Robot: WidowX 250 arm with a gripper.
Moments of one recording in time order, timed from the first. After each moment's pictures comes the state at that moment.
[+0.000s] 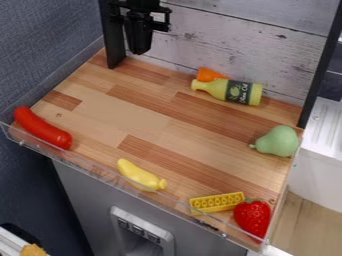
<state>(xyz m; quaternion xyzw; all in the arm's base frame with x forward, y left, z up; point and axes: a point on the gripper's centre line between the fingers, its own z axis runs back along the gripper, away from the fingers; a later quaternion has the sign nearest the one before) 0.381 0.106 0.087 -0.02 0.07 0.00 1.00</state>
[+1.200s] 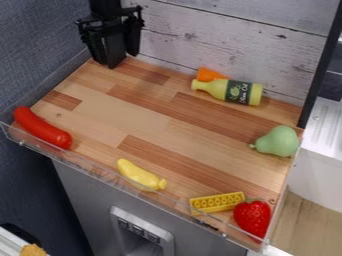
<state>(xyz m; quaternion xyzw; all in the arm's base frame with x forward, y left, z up) 0.354 0.140 0.085 0.00 0.05 0.56 0.83</state>
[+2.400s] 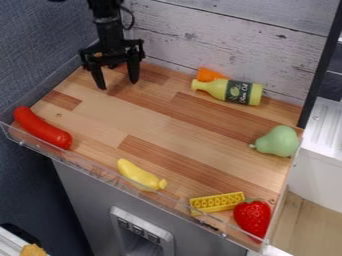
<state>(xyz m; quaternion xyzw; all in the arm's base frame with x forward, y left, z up) 0.368 0.155 0.019 -0.01 0.02 0.39 0.92</state>
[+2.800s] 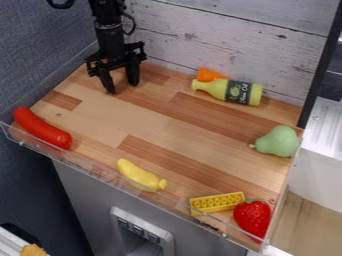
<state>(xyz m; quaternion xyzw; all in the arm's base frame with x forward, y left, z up) 0.374 0.156 0.011 -0.01 0.02 0.49 0.87</state>
